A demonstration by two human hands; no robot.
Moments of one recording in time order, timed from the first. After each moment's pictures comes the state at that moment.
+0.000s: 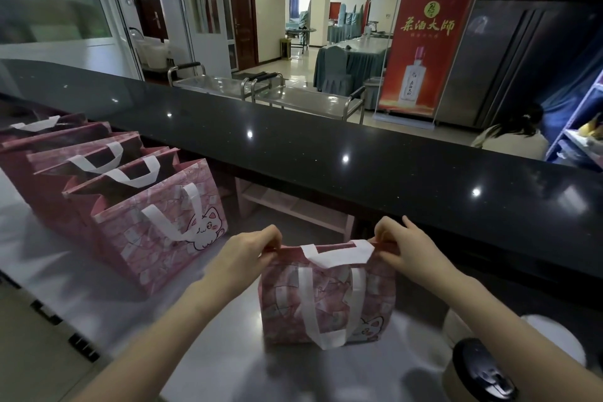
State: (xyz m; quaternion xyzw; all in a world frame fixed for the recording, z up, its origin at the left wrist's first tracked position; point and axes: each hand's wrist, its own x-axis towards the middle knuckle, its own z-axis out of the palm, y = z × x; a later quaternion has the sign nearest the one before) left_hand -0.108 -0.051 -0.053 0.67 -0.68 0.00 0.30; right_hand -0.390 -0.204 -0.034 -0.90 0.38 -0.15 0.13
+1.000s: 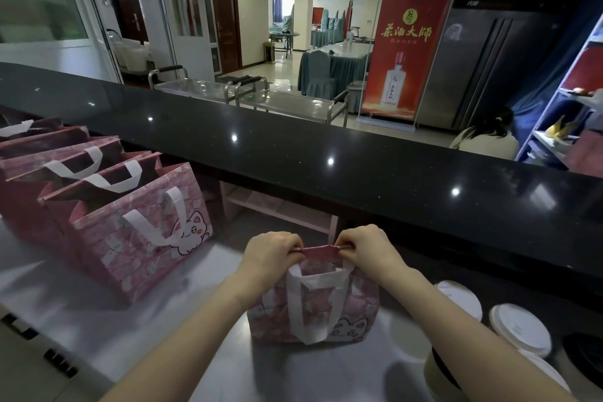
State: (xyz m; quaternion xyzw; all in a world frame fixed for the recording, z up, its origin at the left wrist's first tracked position) left_hand -0.158 -0.096 -0.058 0.69 -0.68 0.02 0.23; right_hand -0.352 -0.188 -0.036 -0.90 0.40 -0.15 0.12
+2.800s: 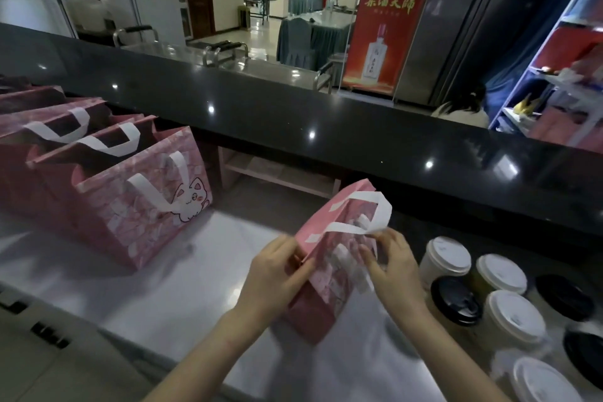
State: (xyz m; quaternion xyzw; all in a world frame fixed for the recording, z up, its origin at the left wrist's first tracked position) left_hand -0.173 0.002 -0.095 0.60 -0.64 -0.09 0.47; right_hand -0.377 -0.074 -0.083 -0.74 0.51 -0.39 0.20
